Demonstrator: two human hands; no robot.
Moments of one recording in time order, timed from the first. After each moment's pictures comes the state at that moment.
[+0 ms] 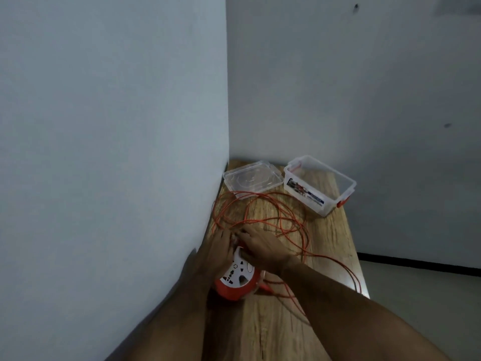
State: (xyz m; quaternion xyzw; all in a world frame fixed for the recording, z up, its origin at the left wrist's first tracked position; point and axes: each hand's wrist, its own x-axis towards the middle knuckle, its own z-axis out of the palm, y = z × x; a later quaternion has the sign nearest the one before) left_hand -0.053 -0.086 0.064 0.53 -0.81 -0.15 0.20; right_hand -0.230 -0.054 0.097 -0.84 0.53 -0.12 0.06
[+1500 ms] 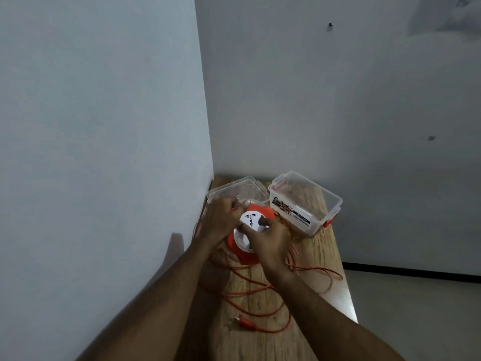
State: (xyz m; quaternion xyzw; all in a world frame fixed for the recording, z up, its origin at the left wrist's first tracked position) left_hand -0.150 -0.179 0.170 0.48 -0.77 -0.26 0.33; right_hand -0.254 -0.081 0.159 -0.36 0.74 -0.51 0.24
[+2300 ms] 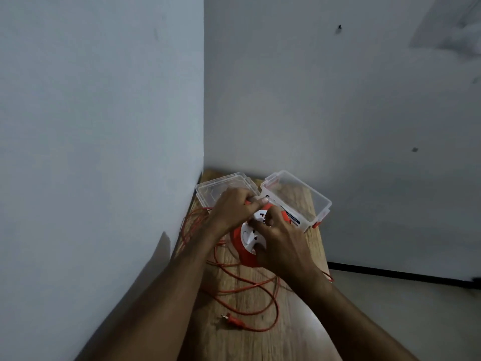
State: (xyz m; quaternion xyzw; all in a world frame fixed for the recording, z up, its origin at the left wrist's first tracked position) left_hand -0.178 -0.181 0.191 0.38 -0.81 -0.30 0.31; right_hand -0.298 -0.051 0.187 -0.74 0.64 -0.19 -0.12
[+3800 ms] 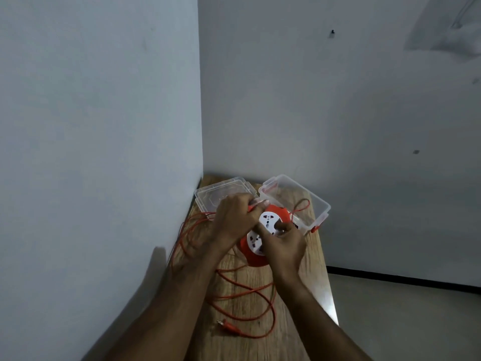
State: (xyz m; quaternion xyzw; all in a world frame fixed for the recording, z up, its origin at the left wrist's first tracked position) left_hand -0.200 -0.164 0.190 0.41 -0.81 -0.19 0.38; right_hand -0.291 -0.063 0.174 -0.29 0.76 -0.54 0.21
